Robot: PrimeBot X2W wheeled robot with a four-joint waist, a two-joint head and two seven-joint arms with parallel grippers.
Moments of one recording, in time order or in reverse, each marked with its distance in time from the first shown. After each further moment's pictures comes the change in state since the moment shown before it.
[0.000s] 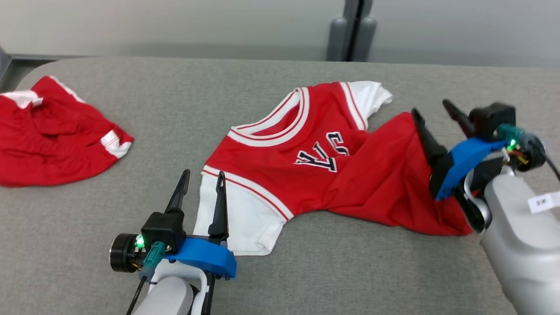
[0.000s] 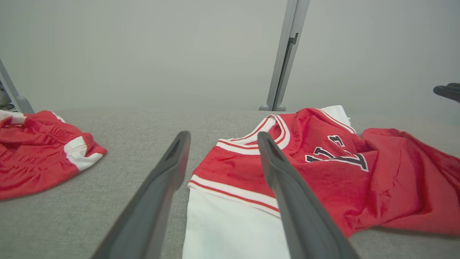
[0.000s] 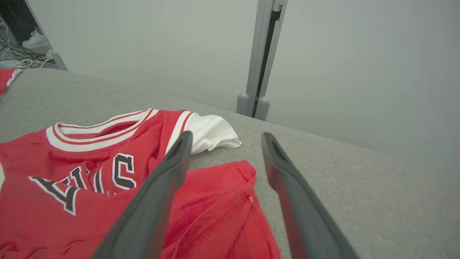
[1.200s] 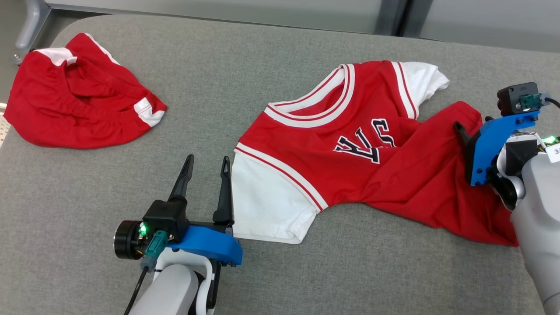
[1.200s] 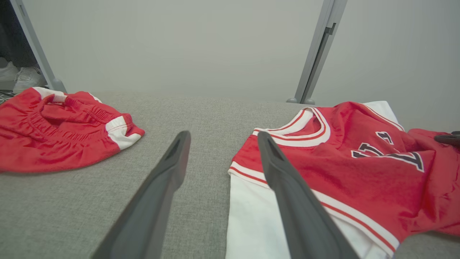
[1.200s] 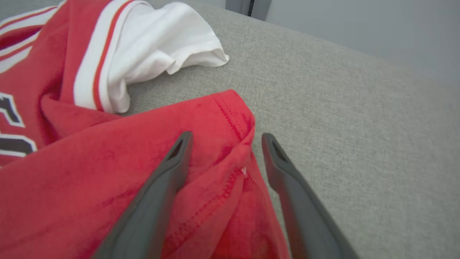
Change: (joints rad) left arm -0.035 -0.014 -0.005 -0.020 -0.011 0.007 -0.002; right arm -0.053 -0.019 -0.192 0.092 -0.148 0.000 0.397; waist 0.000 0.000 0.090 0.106
